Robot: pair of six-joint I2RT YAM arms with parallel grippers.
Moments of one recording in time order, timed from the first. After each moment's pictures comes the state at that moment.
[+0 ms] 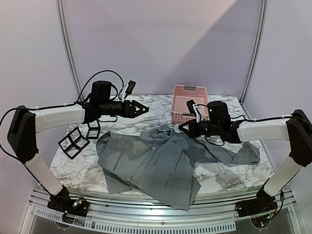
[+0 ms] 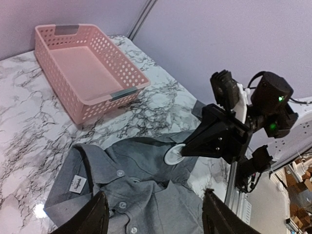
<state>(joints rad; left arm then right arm) -0.52 1.63 1.13 0.11 0.65 -0.34 0.66 1.60 0.88 0.26 -0.33 0.35</state>
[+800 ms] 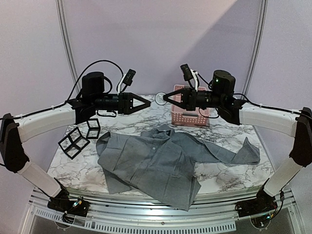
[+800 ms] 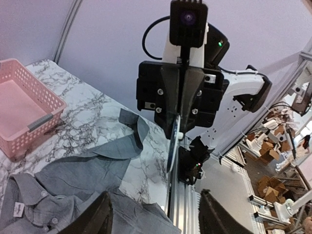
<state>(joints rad) -0.59 1.48 1.13 0.19 0.89 -0.42 0.67 1.60 1.21 0.42 -0.84 0.53</state>
